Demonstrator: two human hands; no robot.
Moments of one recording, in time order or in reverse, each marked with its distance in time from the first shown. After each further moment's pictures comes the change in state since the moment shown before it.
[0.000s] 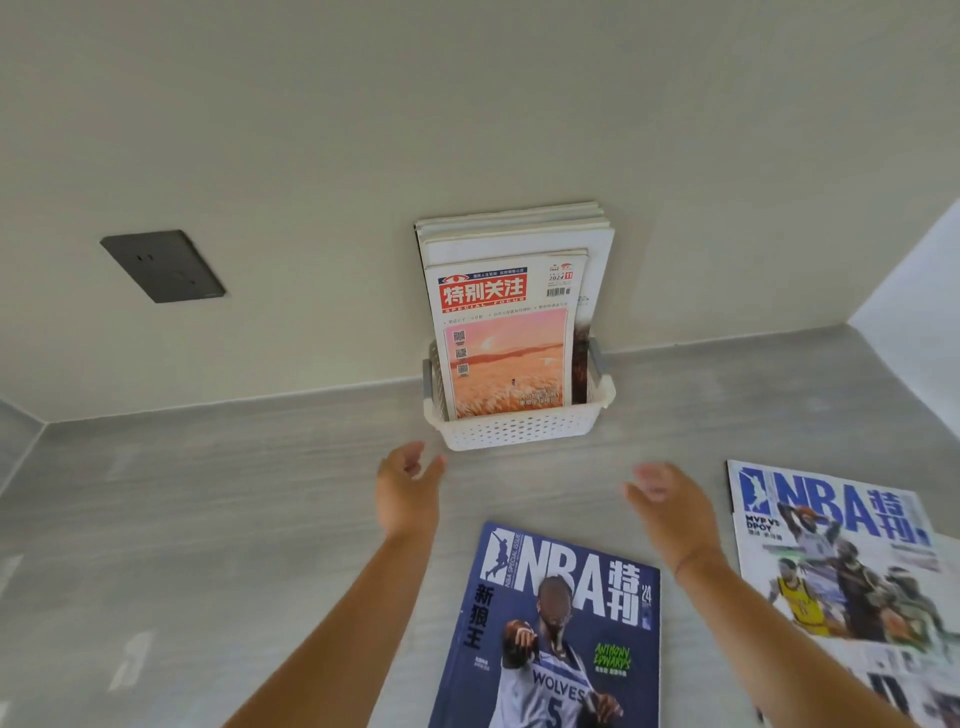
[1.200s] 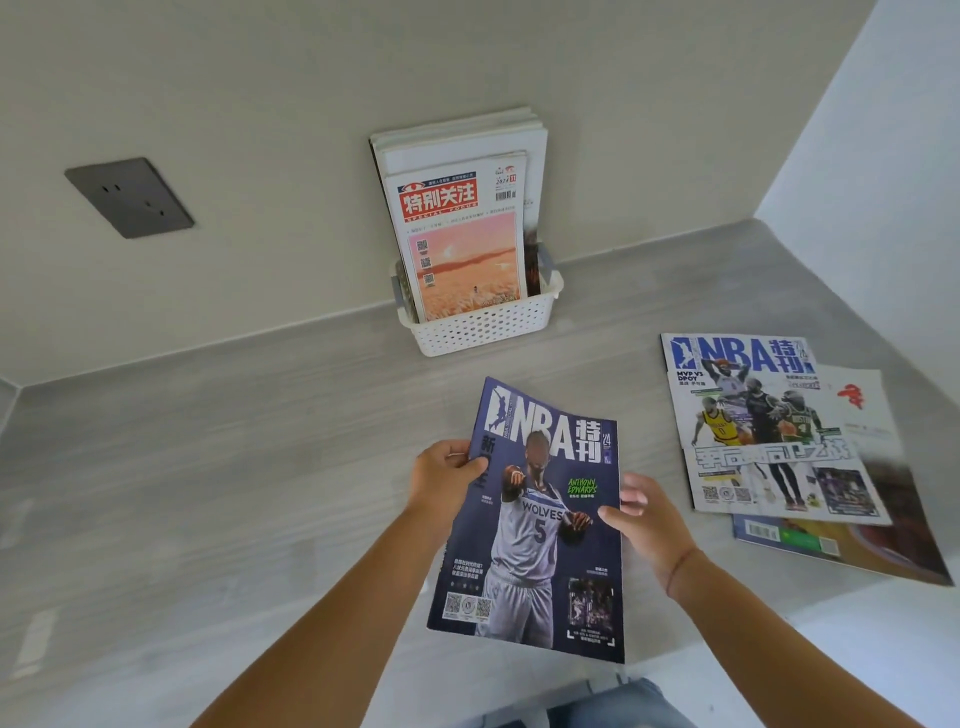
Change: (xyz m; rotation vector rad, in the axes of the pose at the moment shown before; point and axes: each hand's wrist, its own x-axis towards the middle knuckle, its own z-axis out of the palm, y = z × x) left_hand -0.120 -0.053 -0.034 -0.065 -0.505 -0.144; right_hand -0.168 0.085 0.015 0.421 -0.136 0.300
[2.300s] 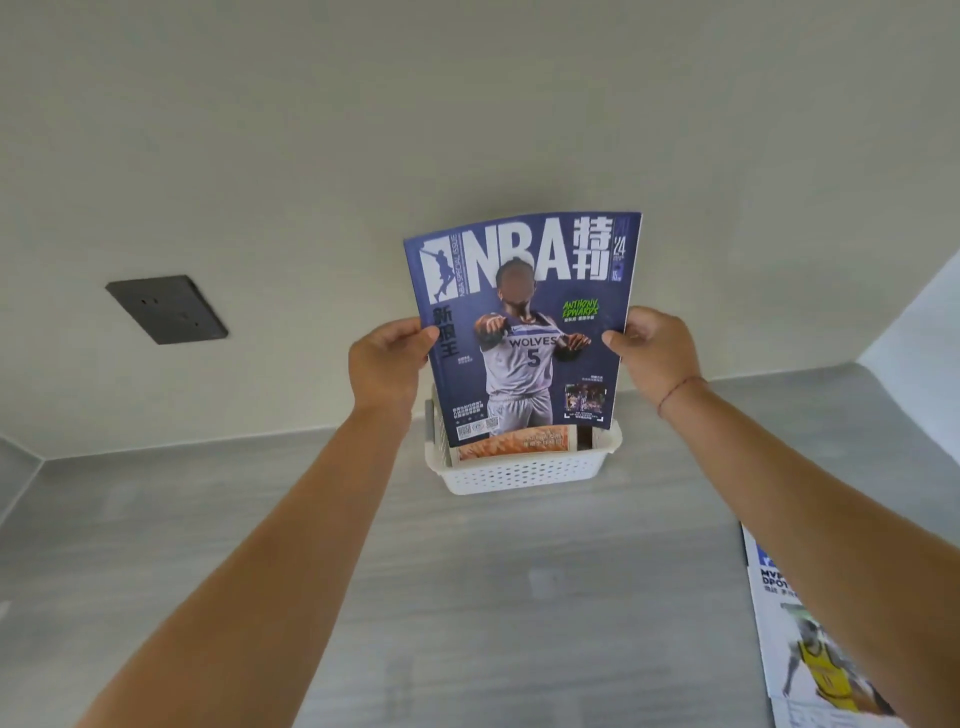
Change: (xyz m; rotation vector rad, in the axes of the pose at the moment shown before) left_hand 0.134 0.244 -0.053 -0.339 0.396 0.420; right_hand 0.197 -0.319 0.029 -0.239 0.116 -0.695
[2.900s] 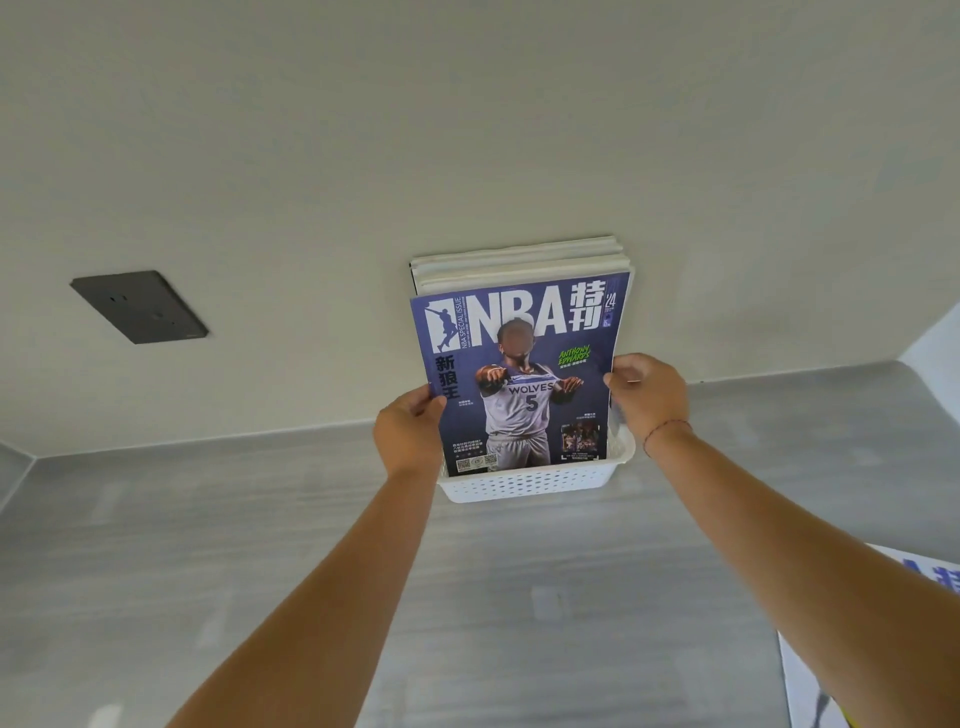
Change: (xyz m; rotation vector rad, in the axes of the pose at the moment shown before) left_hand 0.007 -0.097 0.012 0.390 0.116 0.009; right_hand 0.009 0.069 0.043 -0.036 0.014 0.199
